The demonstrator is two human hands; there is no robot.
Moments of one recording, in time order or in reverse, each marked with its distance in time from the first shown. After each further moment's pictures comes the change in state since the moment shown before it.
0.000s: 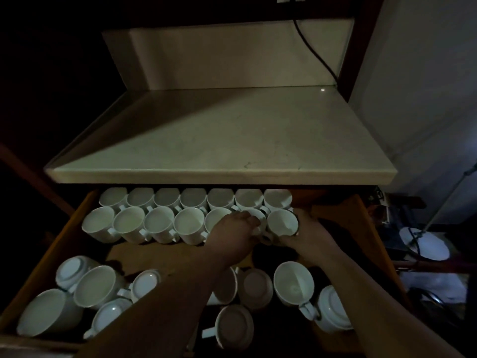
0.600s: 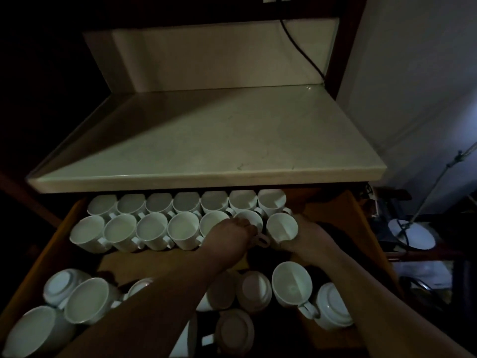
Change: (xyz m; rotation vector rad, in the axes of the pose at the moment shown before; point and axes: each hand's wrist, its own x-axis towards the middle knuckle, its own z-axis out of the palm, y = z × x) left_hand 0.003 -0.007 0.005 0.046 -0.066 0.113; right_hand -0.004 0.005 -0.003 -0.016 -0.064 0.001
